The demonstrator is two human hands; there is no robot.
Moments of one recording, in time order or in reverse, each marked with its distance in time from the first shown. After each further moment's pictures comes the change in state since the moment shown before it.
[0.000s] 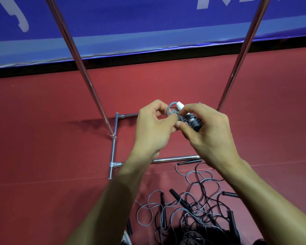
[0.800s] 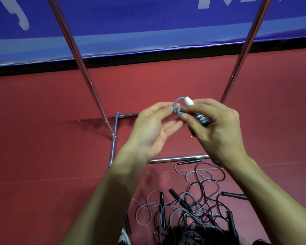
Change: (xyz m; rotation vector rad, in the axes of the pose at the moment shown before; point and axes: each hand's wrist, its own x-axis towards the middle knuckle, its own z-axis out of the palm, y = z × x) left_hand 0.003 0.012 -0.006 -0.495 -0.163 -0.348; right_hand 0.006 0.007 -0.007 0.075 0.101 -0.079
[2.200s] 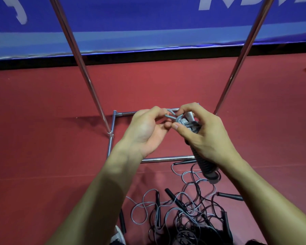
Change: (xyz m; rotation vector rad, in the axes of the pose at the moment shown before) left_hand 0.015 -0.006 -0.010 -0.084 0.085 -0.044; right_hand -0.005 -0.003 0.001 0.133 -0.314 0.230
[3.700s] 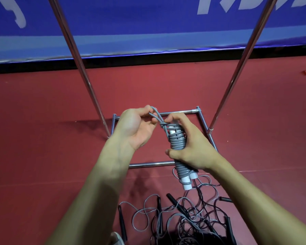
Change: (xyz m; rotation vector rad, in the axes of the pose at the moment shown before) left_hand 0.028 0.024 -0.026 -0.115 0.109 -0.017; right_hand 0.008 0.021 0.031 0.193 -0.261 0.117
